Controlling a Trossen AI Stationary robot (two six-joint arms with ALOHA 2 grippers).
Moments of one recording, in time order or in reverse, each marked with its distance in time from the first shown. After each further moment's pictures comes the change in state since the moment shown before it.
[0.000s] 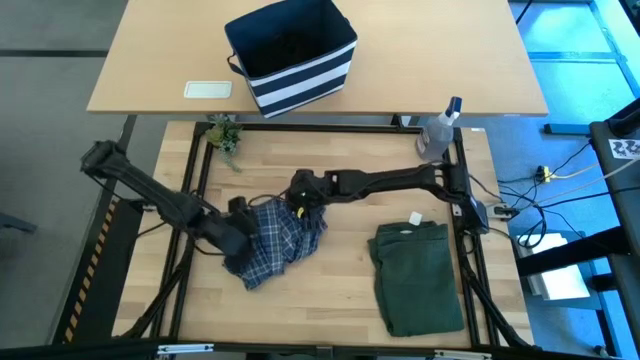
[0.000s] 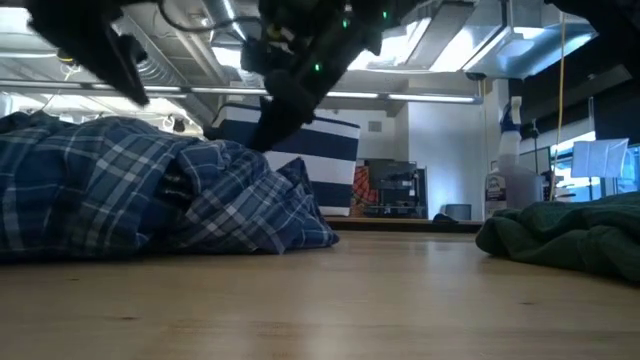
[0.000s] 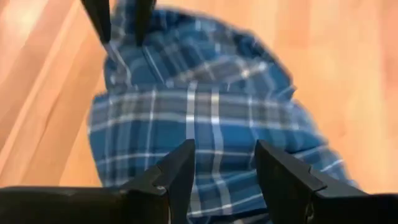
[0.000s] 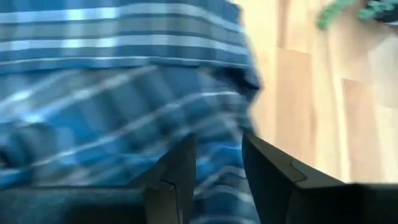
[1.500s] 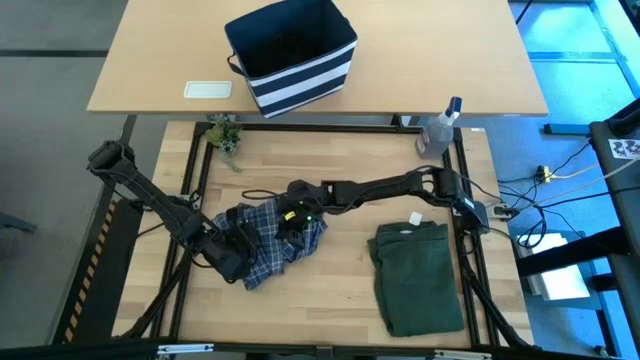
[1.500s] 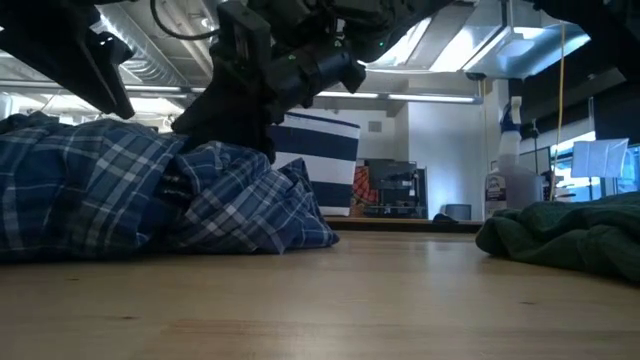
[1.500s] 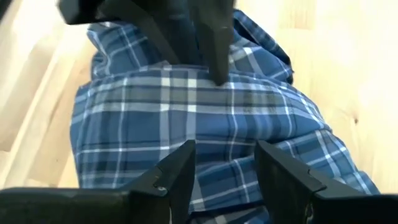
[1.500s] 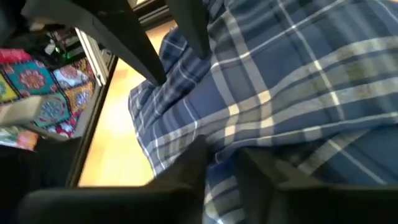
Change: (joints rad) left arm -0.140 0.101 -0.001 -0.006 -0.127 -0.098; right arm 0.019 0.084 -0.058 0.379 -0.459 0.566
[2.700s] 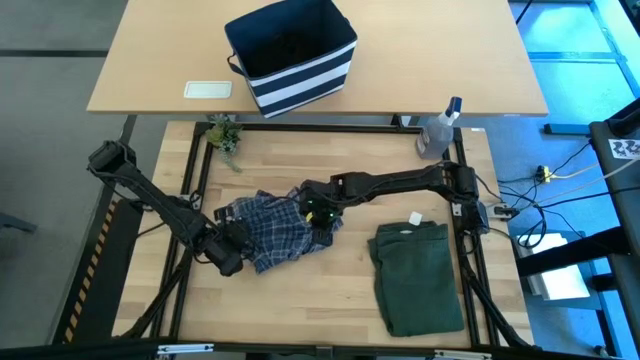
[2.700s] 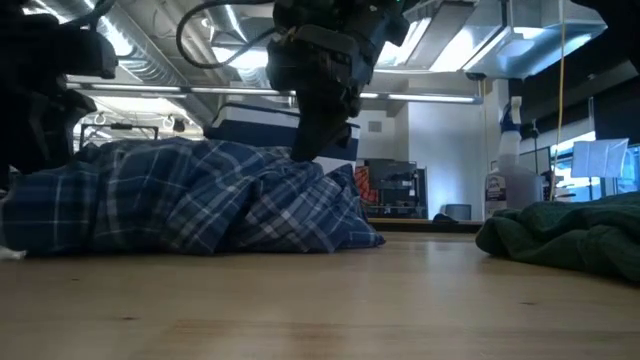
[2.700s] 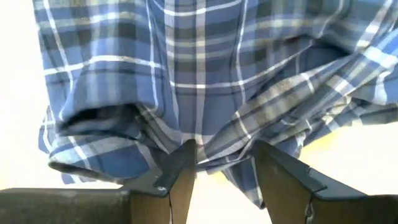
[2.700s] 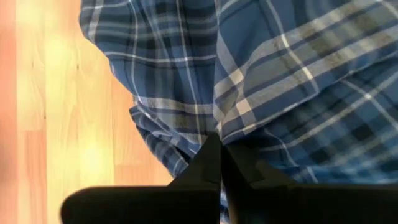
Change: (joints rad) left arm 0.009 0.001 -0.146 -0.099 0.146 -0.187; right arm 0.000 -0.145 0.002 -0.619 0.195 -0.185
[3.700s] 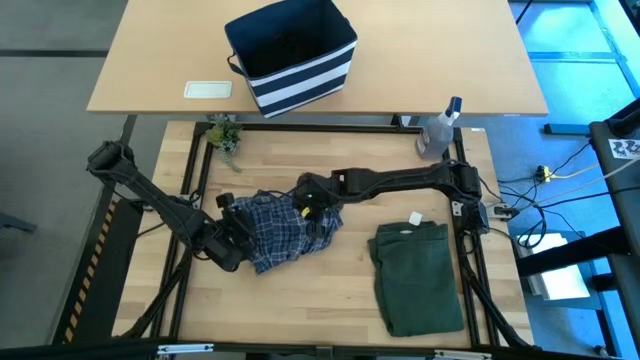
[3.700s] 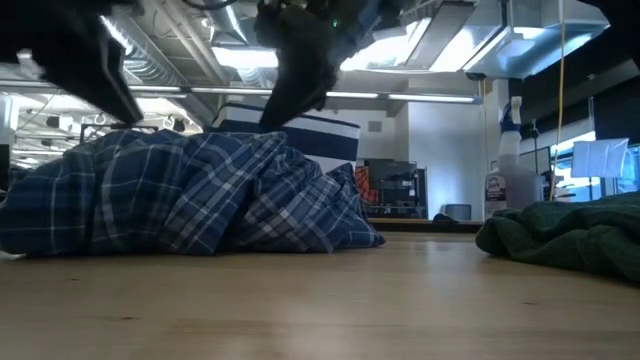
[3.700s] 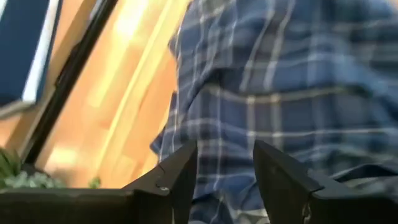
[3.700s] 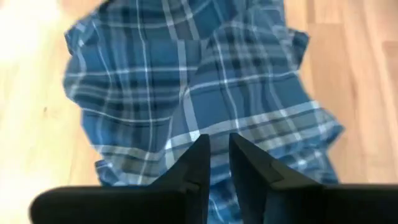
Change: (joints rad) left arm 0.021 -0.003 0.136 -0.110 -0.351 0.077; right arm -0.003 -0.019 0.060 0.102 0.173 -0.174
